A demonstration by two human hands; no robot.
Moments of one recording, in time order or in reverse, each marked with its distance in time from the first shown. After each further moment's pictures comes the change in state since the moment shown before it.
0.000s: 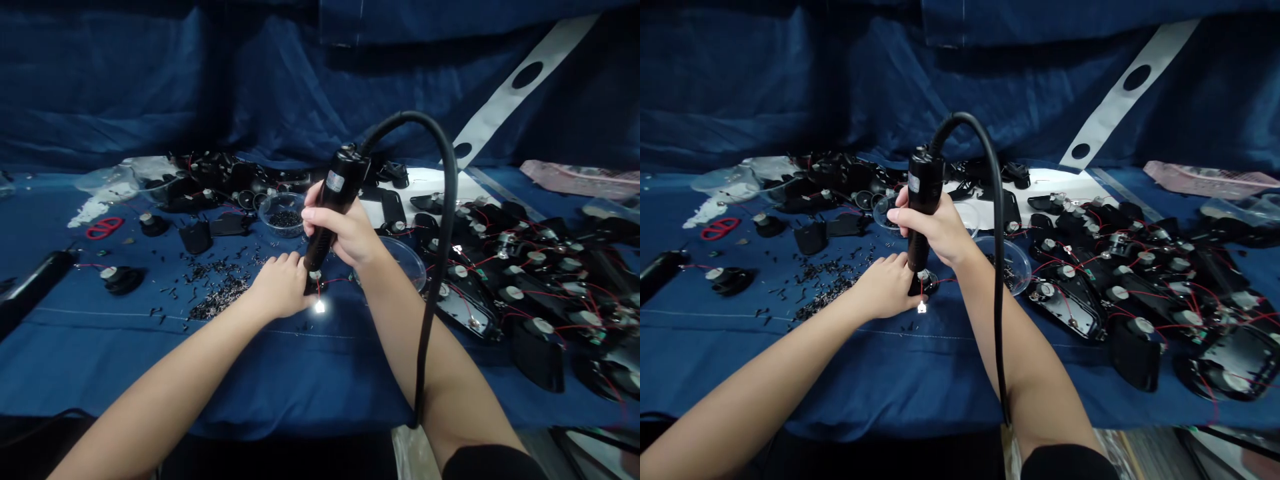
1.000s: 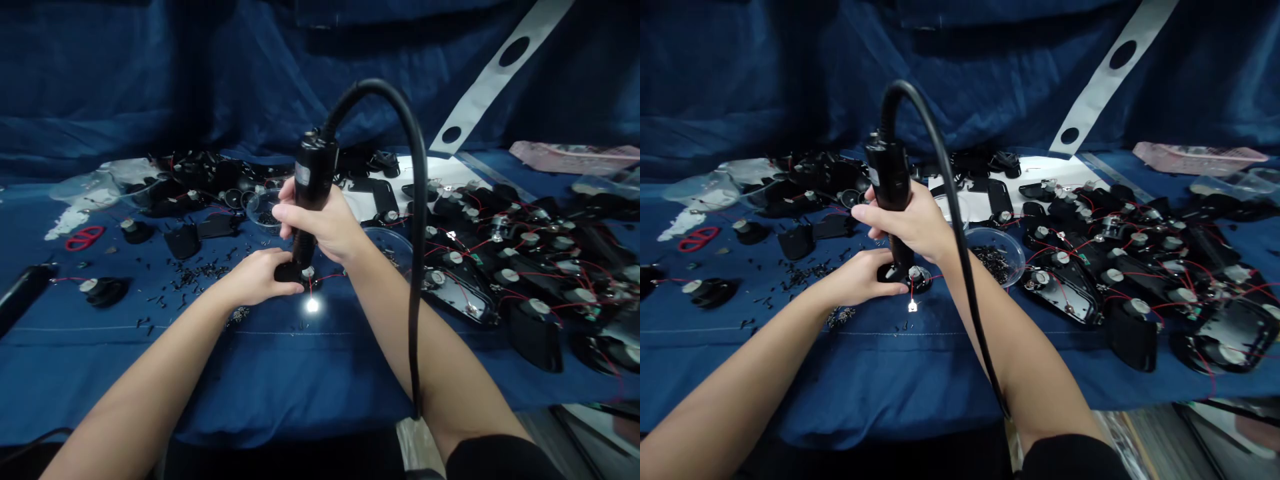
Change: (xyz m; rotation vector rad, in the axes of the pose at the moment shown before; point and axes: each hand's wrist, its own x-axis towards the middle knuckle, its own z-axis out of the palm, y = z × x) left_hand 0.005 -0.058 -0.003 -0.541 0.015 0.183; right_hand 0.000 0.002 0.007 -0.050 0.013 0.035
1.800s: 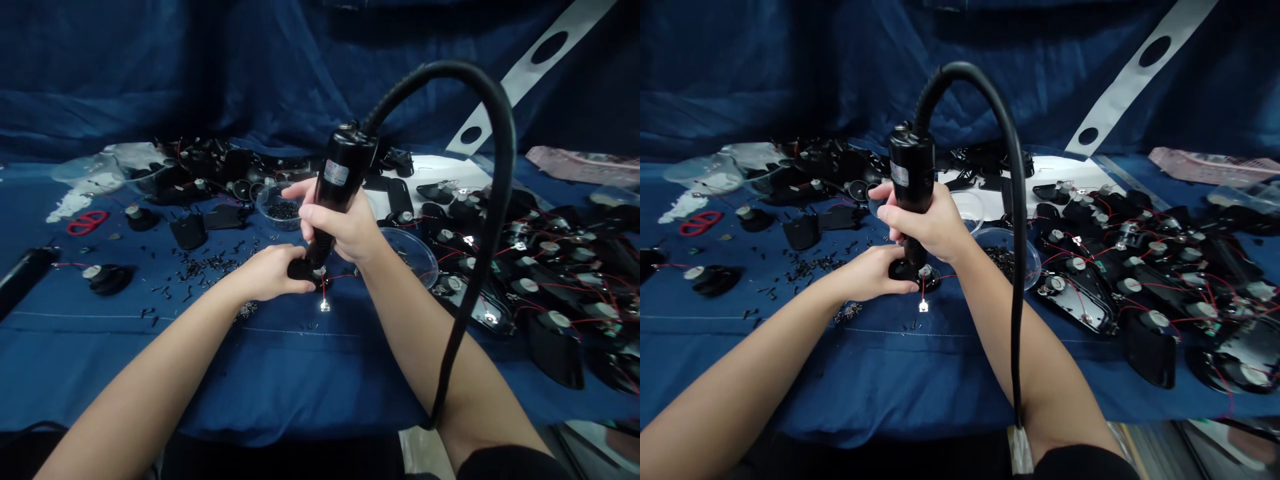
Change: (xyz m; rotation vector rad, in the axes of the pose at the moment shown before) left_hand 0.005 0.005 0.005 -0.041 -0.019 -0.026; right_hand -0.001 0.009 -0.002 -0.071 -0.032 -0.050
